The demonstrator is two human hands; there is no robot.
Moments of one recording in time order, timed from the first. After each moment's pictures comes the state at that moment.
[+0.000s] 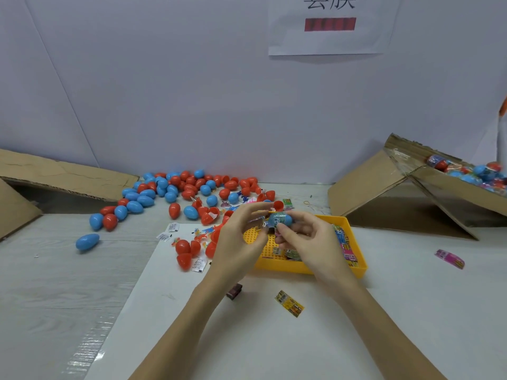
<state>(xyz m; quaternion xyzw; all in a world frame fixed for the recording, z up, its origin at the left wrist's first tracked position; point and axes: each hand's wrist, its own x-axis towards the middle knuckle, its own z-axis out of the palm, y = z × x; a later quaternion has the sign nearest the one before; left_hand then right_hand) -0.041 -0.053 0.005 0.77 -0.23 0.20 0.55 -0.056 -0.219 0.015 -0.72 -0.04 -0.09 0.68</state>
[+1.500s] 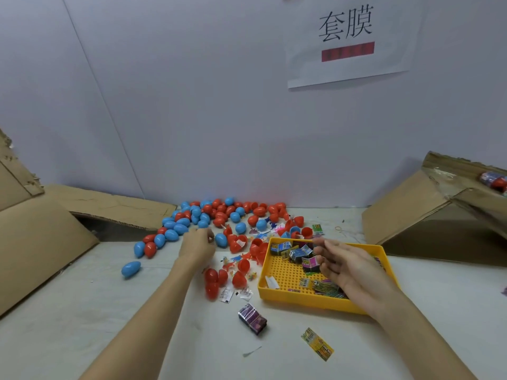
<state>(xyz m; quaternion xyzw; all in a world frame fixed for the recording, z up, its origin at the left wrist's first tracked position) 0.062 0.081 0.007 0.98 0.11 0.10 0.15 -0.012 -0.255 0.001 -0.49 0.01 0.11 0.86</state>
